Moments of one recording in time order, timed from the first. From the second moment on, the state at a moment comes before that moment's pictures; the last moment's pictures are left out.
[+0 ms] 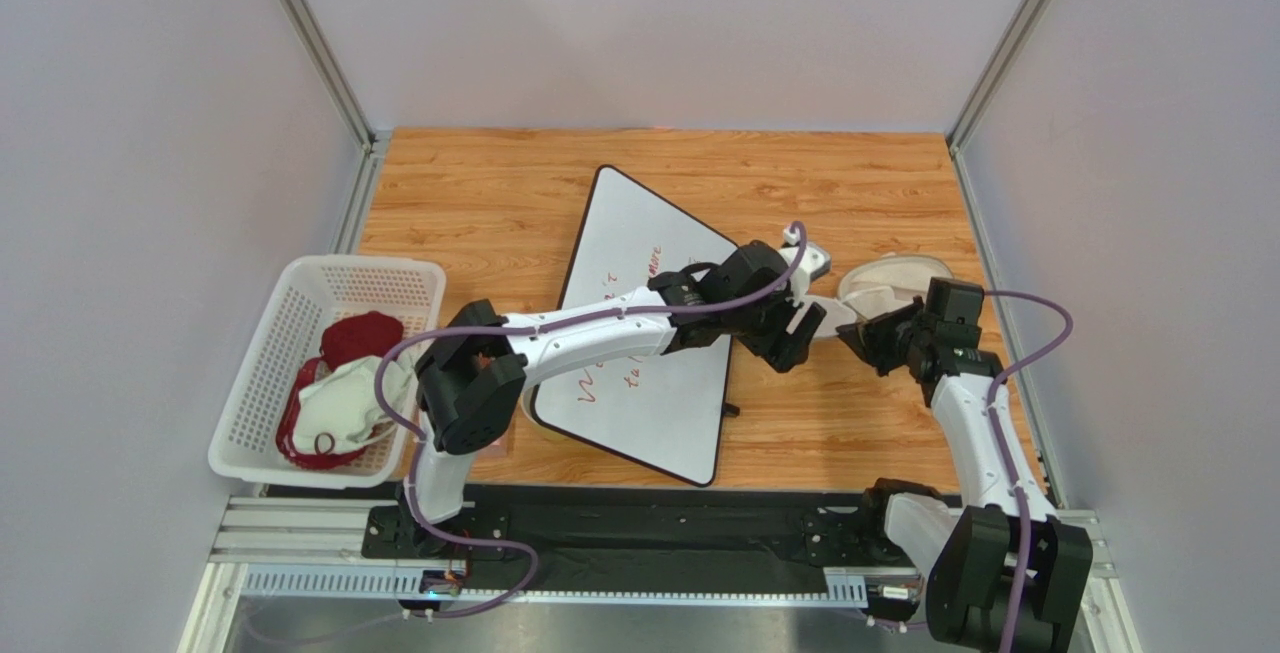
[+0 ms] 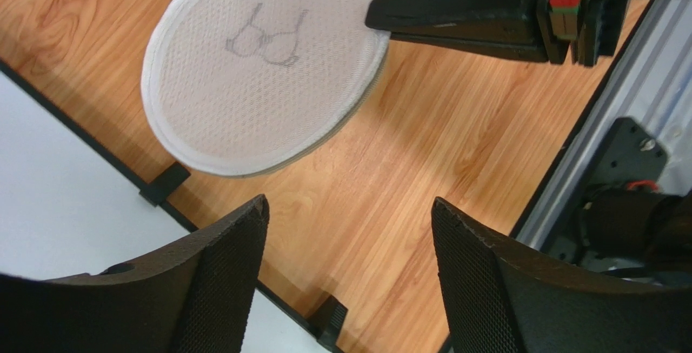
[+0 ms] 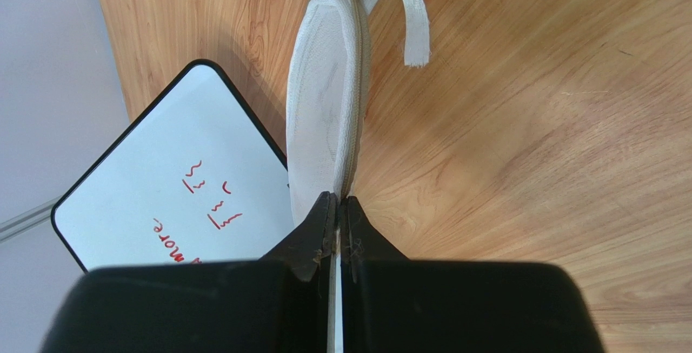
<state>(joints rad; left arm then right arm) -1.07 1.97 1.61 -0.29 0.10 -0.30 -0.19 1.00 0.59 -0.42 -0.30 1.06</state>
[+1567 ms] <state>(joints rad) -1.20 1.87 1.39 0.29 -0.47 1.05 -0.25 1.25 1.03 -0.76 -0.14 0.62</state>
